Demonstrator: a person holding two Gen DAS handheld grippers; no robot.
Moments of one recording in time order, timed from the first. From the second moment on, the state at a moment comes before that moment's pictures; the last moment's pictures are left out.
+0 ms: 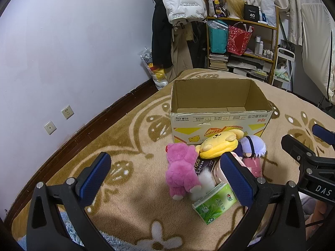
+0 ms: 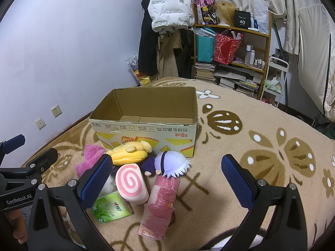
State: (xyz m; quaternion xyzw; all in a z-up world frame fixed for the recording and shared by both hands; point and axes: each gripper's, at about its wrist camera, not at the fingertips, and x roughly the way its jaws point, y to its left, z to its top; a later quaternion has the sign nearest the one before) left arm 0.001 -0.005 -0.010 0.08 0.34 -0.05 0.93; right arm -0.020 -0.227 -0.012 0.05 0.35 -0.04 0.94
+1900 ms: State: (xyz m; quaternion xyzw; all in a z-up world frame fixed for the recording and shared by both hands) left arm 0.121 0.002 -0.097 0.02 0.55 -0.07 0.83; right arm 0.096 -0.225 -0.089 0.17 0.46 0.09 0.87
